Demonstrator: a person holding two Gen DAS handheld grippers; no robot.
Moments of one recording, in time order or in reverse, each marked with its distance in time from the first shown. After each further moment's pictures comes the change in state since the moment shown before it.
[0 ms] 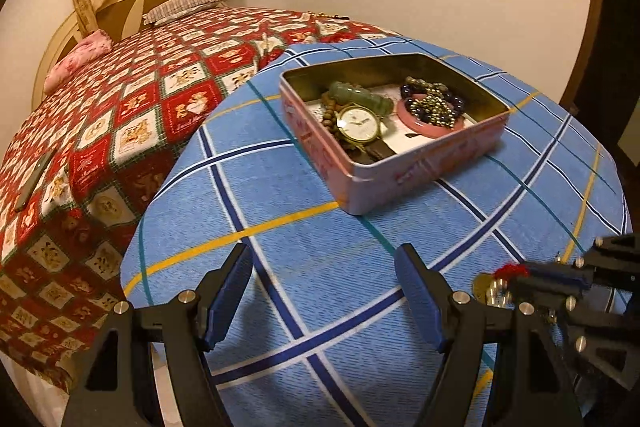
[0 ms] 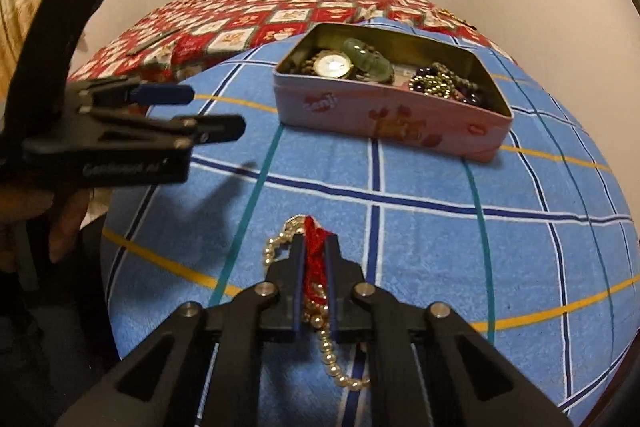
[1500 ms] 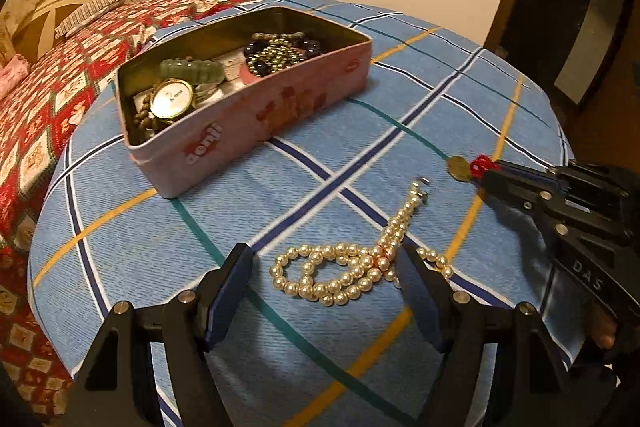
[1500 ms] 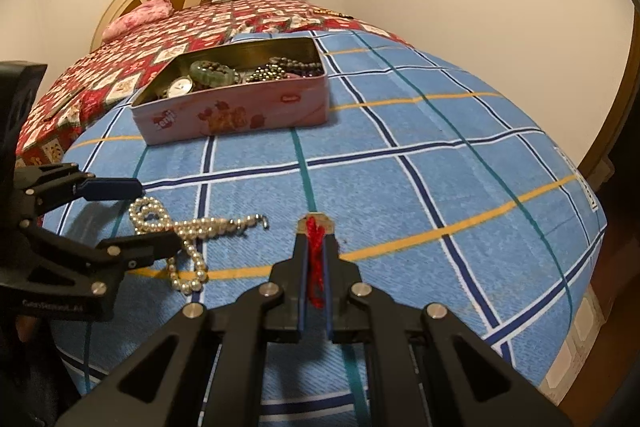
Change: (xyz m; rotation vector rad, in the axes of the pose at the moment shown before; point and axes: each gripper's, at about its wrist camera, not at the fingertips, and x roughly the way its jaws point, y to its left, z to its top) left arm 0.018 -0.085 -0.009 0.170 0.116 -0.229; right arm -0.043 -0.064 -0.039 0.255 -0.071 -0.248
